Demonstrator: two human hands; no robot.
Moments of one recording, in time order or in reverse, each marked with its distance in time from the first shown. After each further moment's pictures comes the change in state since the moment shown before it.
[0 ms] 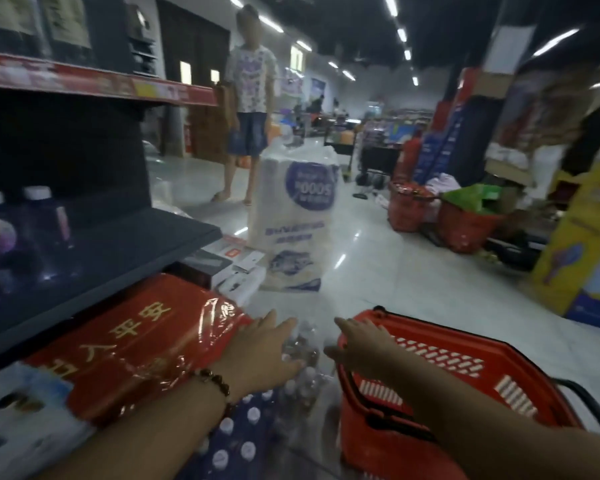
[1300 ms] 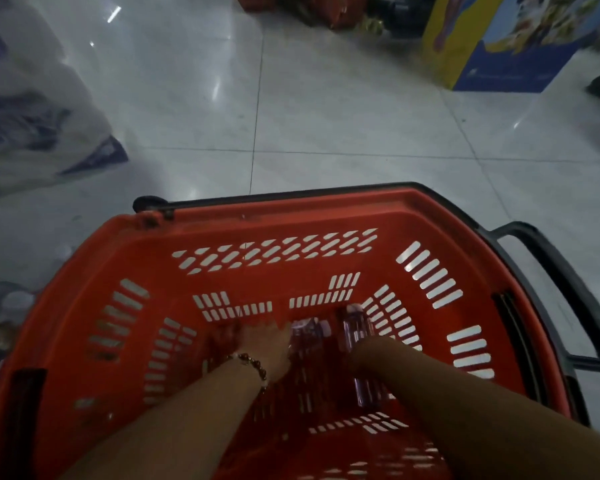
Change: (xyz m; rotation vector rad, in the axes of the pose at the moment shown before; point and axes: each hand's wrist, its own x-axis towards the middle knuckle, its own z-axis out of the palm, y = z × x) left_hand 0.319 0.226 0.405 0.321 -0.641 0.349; right_hand 0.092 0.391 0.298 0.538 -0.715 1.027
